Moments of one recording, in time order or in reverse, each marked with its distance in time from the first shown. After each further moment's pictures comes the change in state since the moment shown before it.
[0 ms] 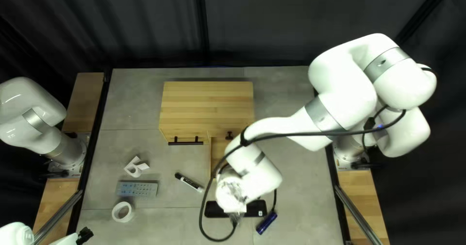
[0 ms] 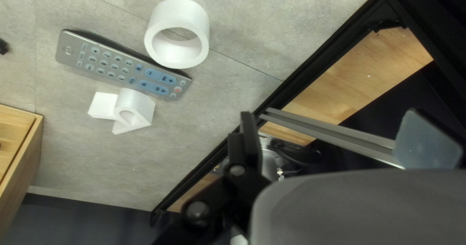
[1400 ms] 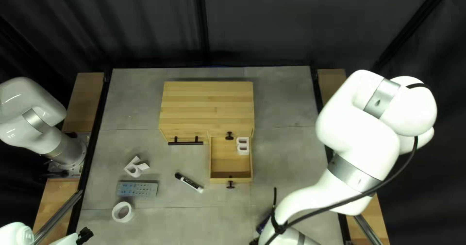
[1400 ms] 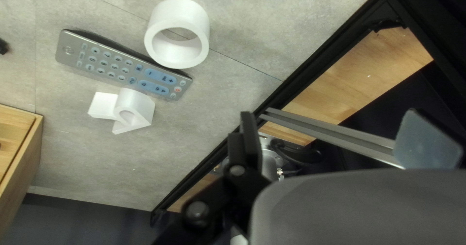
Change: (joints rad) left arm 0.000 0.000 0.000 0.000 0.000 0.000 0.000; right arm 0.231 0.134 0.173 0.096 0.313 0.135 0.368
